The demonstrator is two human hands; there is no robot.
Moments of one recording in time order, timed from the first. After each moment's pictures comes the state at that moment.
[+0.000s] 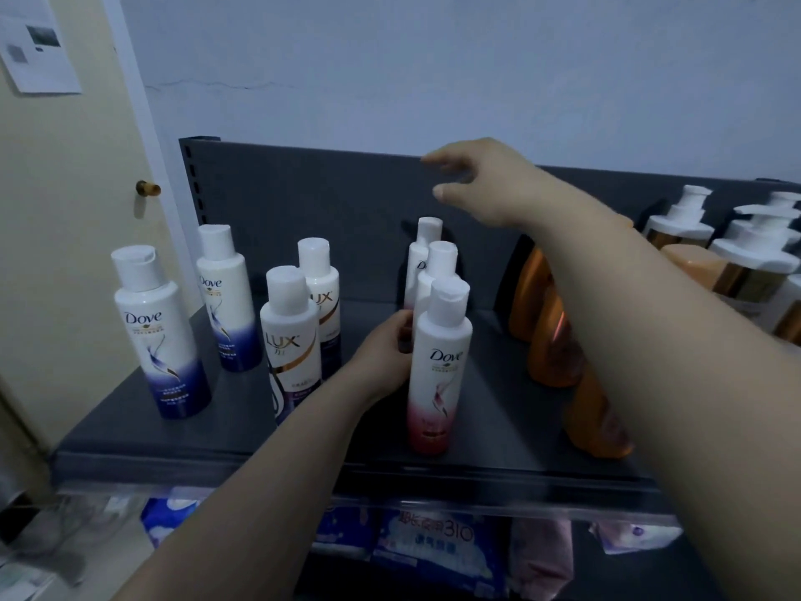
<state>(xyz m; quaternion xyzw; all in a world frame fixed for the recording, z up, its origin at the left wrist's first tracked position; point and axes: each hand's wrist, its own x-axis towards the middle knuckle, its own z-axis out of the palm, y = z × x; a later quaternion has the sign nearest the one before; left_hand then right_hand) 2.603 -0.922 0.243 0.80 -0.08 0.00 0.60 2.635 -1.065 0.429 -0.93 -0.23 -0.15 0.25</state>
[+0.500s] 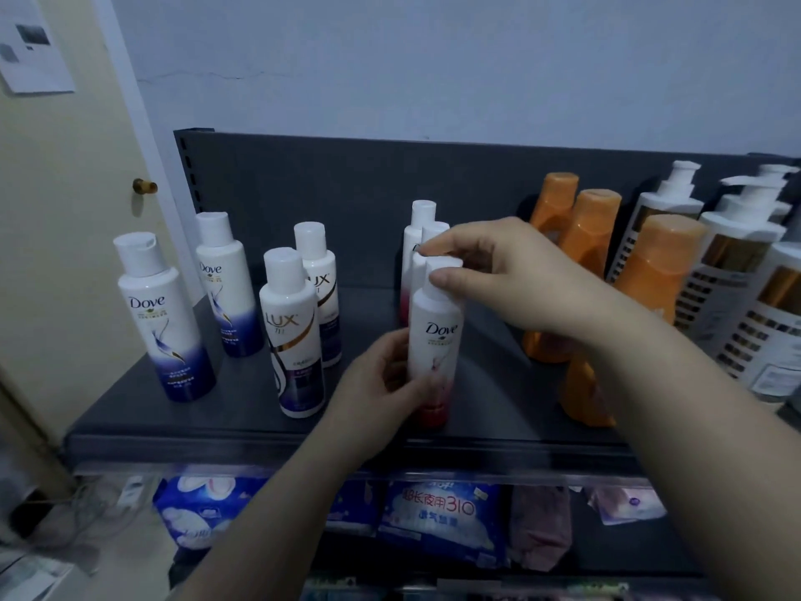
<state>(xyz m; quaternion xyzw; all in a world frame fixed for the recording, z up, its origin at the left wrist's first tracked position) 2.513 -0.916 0.235 0.76 -0.15 0.04 0.64 2.536 -1.085 0.372 -0.89 -0.30 -0.10 0.32</state>
